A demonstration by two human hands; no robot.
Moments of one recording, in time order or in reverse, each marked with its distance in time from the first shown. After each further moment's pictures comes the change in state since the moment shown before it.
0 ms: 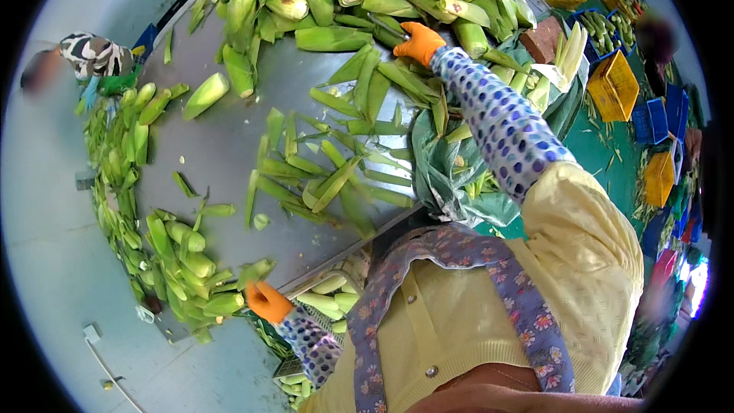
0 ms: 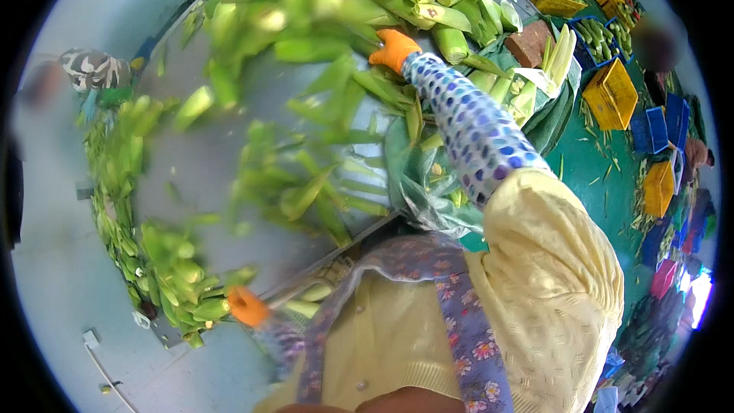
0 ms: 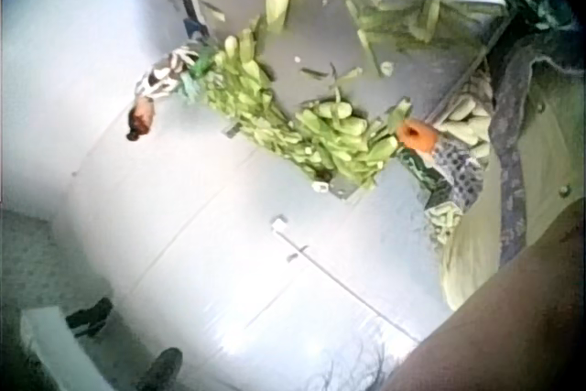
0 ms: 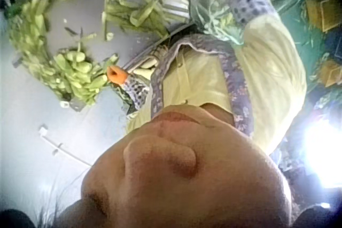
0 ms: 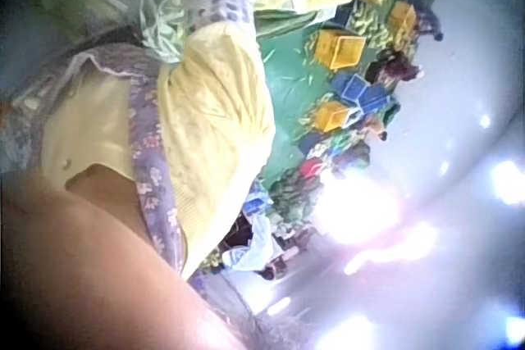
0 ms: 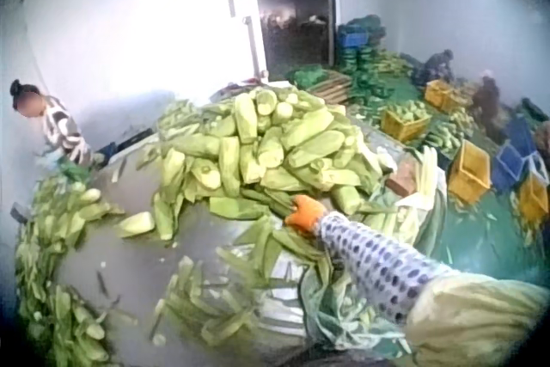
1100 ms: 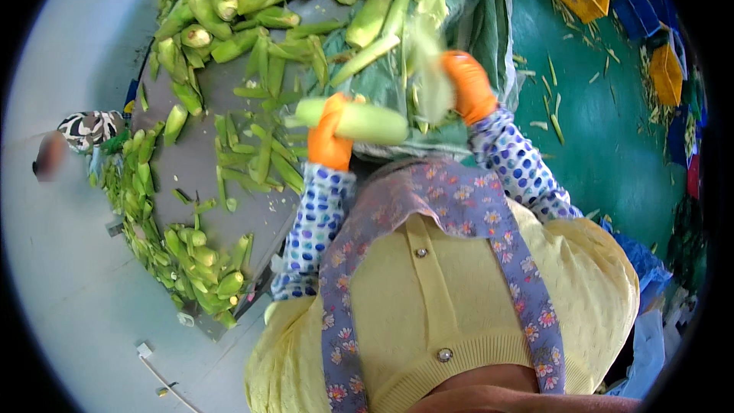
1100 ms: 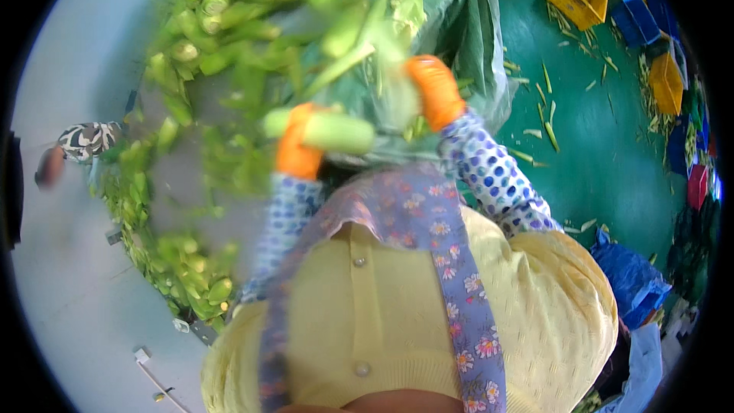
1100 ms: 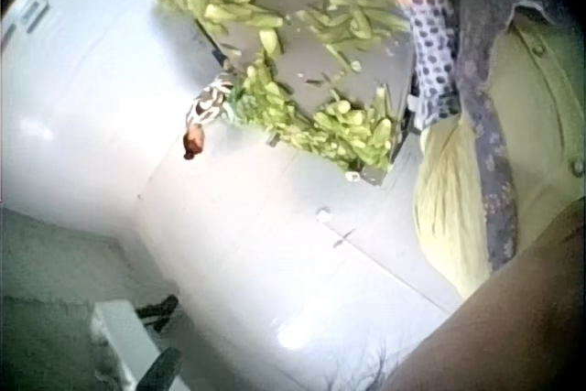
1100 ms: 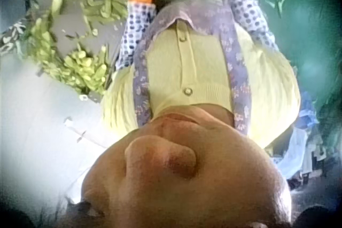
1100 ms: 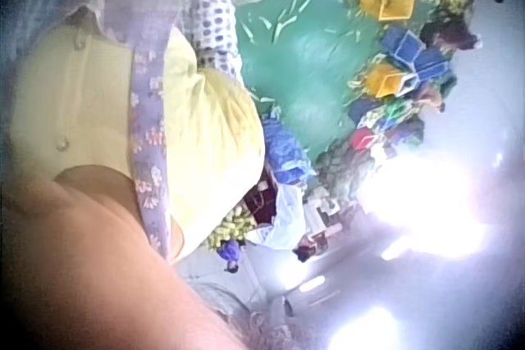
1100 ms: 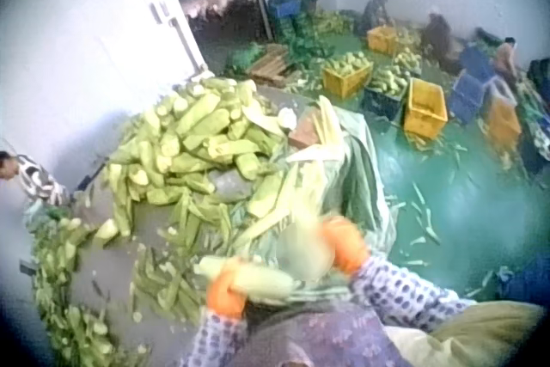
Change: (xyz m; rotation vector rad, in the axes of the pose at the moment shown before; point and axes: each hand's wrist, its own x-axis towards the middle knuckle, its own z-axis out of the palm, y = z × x) left_hand -0.191 0.245 0.263 -1.076 -1.449 -0.302; right_hand -0.359 0.134 -0.064 1.679 0.230 0.450
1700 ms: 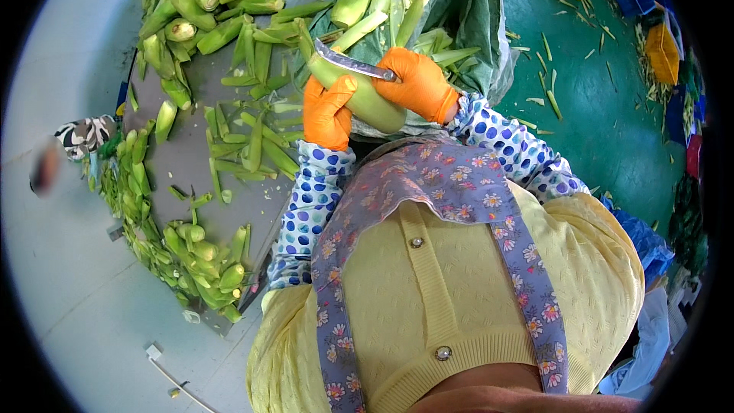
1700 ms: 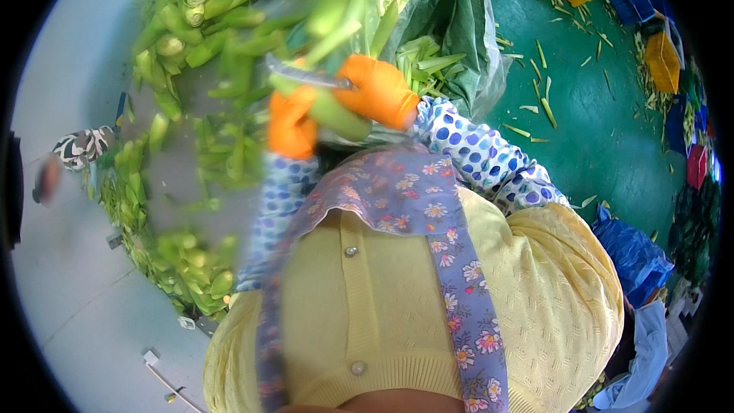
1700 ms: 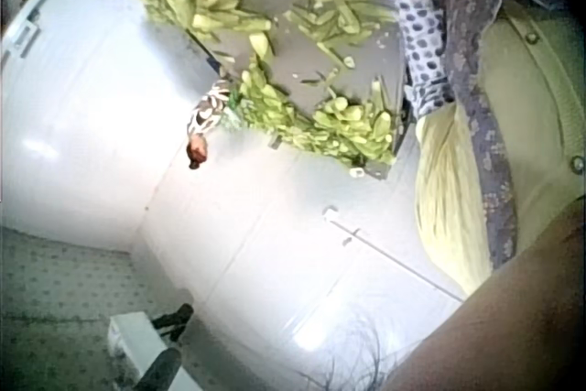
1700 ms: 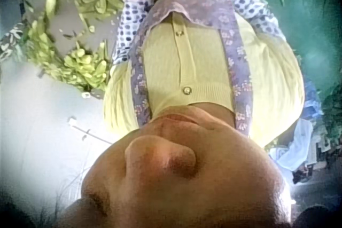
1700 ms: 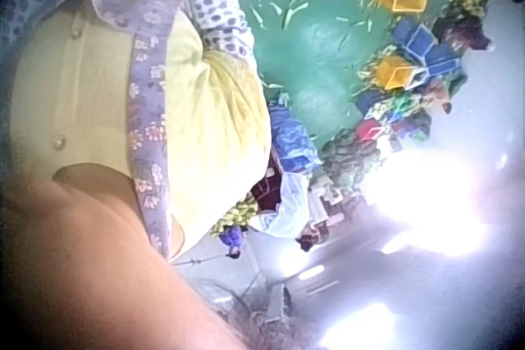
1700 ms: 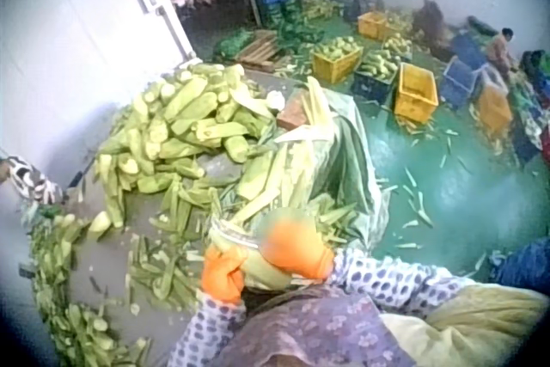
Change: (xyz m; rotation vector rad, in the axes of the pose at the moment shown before) left_hand -0.006 0.045 0.086 0.051 -0.079 -0.029; right_hand -0.038 0.020 0.086 -1.223 -0.176 -0.757
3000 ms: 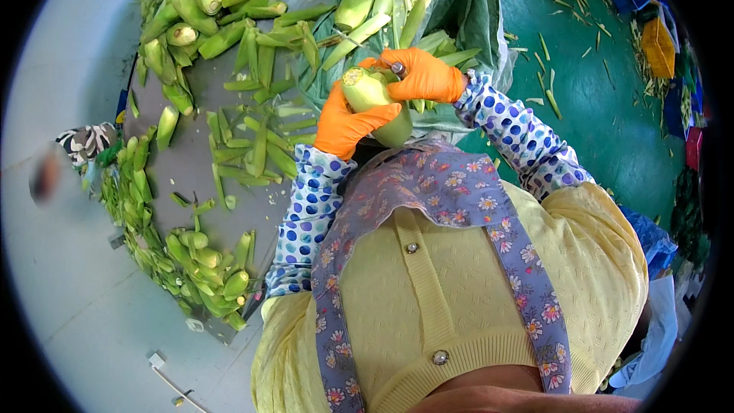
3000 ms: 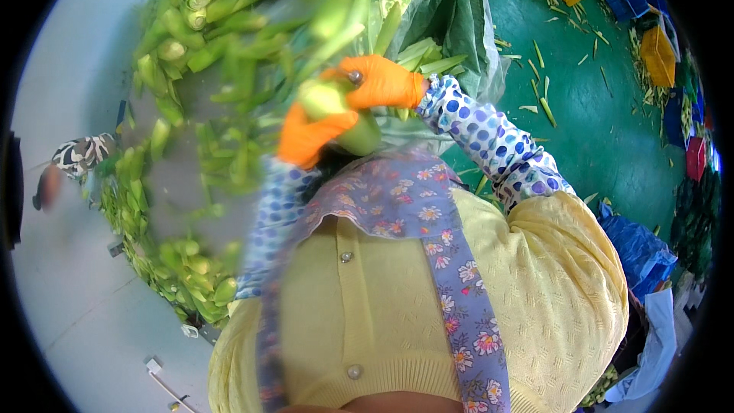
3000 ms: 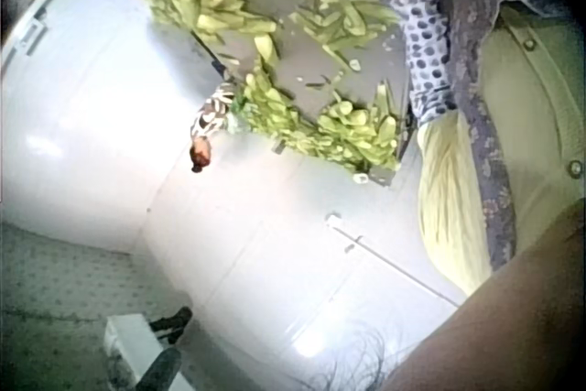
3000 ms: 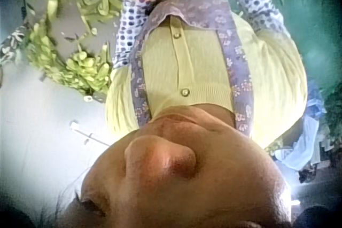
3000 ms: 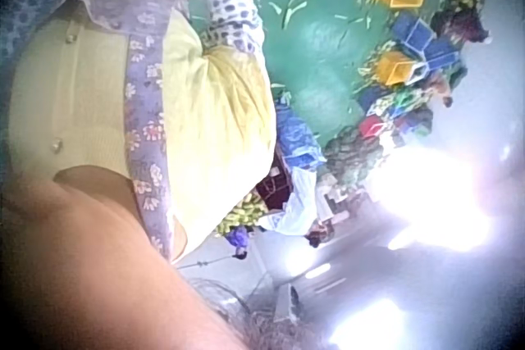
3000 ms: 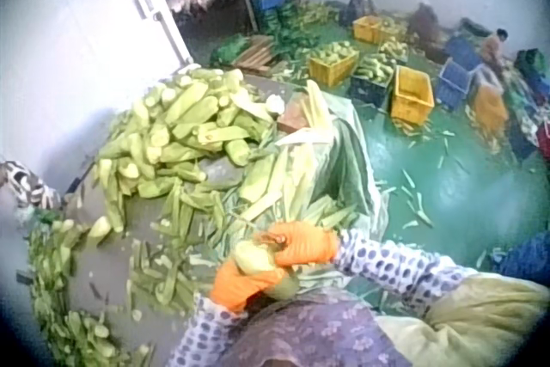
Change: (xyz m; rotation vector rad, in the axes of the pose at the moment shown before) left_hand -0.016 0.017 0.007 0.196 -0.164 -0.287; right_hand 0.020 -0.010 -0.033 0.433 -0.481 0.171
